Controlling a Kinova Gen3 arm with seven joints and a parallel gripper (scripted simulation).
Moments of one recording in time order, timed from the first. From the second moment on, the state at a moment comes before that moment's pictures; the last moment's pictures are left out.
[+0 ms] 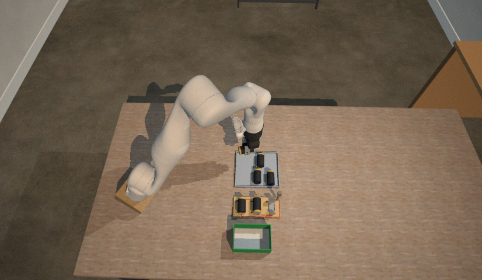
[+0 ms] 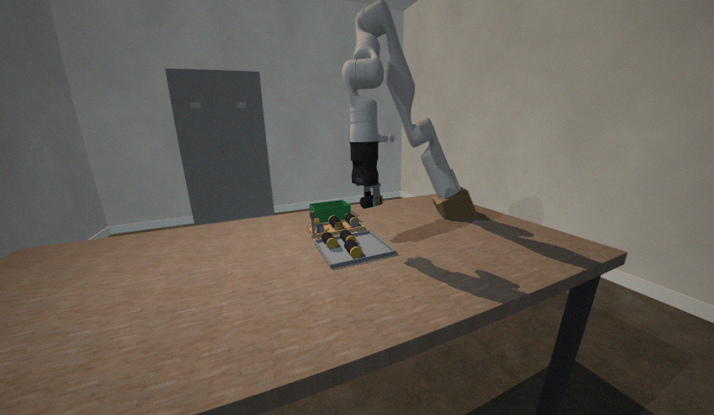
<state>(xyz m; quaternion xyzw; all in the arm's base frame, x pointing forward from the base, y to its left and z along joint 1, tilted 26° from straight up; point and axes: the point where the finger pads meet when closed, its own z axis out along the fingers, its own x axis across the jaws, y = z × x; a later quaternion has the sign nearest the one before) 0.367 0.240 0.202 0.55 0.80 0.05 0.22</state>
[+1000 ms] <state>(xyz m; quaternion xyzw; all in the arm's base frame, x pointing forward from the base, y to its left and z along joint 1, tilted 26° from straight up) 0.368 0.240 0.202 0.77 0.60 0.11 0.19</state>
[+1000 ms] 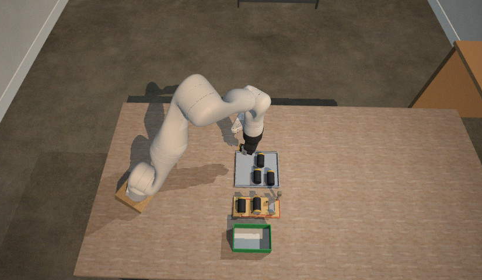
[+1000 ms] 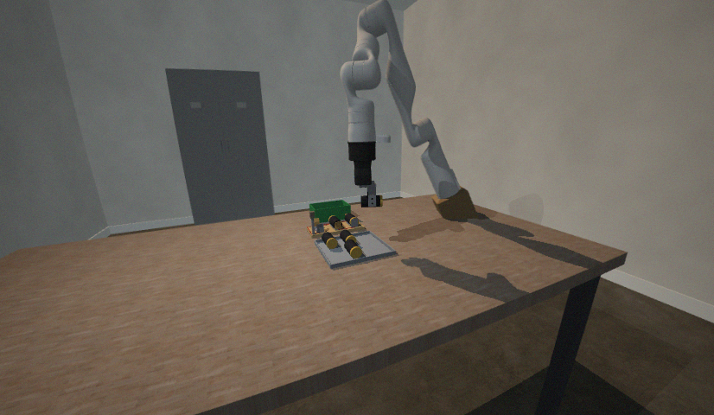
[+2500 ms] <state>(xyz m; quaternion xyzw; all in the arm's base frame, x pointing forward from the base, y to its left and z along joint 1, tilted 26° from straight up) 0.368 0.240 0.202 0.94 0.26 0.18 0.13</state>
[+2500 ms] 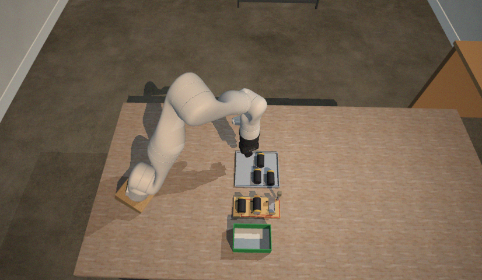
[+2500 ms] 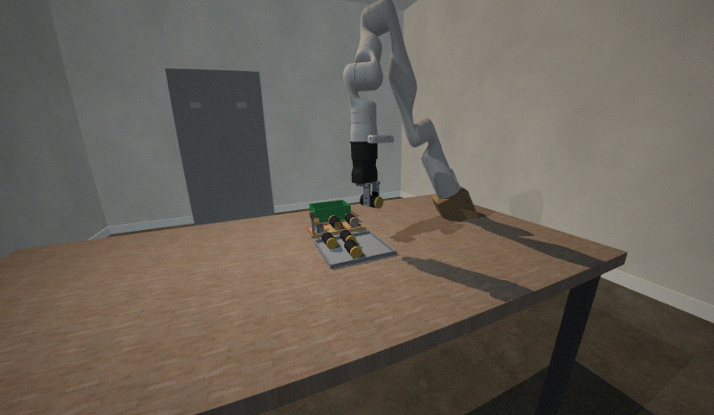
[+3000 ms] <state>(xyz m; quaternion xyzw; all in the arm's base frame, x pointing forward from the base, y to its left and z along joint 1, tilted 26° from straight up) 0.367 0.240 0.202 0.96 0.17 0.19 0.12</state>
